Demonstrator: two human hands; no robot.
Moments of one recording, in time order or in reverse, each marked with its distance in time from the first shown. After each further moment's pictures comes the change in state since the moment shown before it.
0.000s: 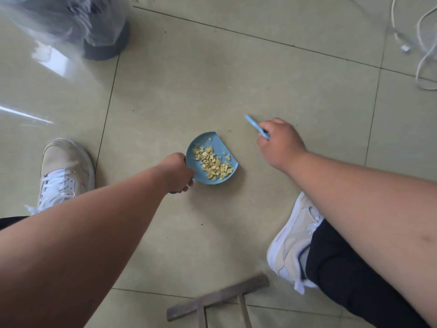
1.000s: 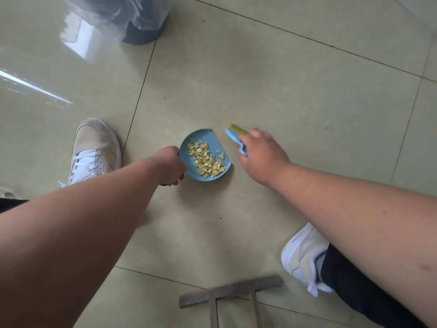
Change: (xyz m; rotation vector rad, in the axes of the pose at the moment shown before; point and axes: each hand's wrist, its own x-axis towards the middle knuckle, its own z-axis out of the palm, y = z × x) left_hand -0.005 -0.061 -0.052 0.051 0.048 -0.057; right_hand -0.020 -0.097 0.046 -0.070 -0.207 -0.182
